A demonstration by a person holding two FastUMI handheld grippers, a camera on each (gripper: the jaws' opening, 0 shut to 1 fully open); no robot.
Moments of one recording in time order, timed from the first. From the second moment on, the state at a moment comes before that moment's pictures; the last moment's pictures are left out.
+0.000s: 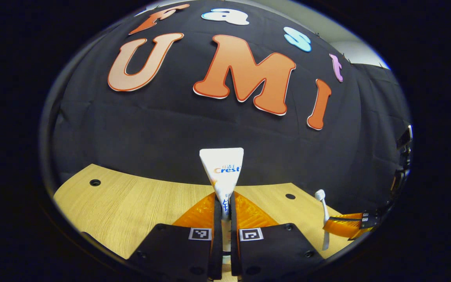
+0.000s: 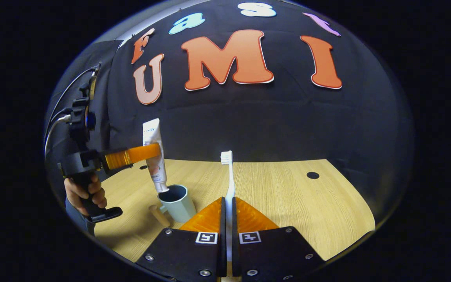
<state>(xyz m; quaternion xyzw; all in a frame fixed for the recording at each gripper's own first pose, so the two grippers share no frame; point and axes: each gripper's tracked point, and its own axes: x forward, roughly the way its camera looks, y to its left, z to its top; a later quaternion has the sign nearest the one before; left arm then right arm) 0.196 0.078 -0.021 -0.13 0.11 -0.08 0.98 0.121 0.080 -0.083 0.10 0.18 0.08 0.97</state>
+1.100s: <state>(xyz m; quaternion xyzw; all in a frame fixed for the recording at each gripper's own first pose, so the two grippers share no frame) 0.172 0.059 -0.098 -0.15 0.18 -0.11 0.97 0.182 0.145 -0.003 0.15 -0.01 0.14 0.98</state>
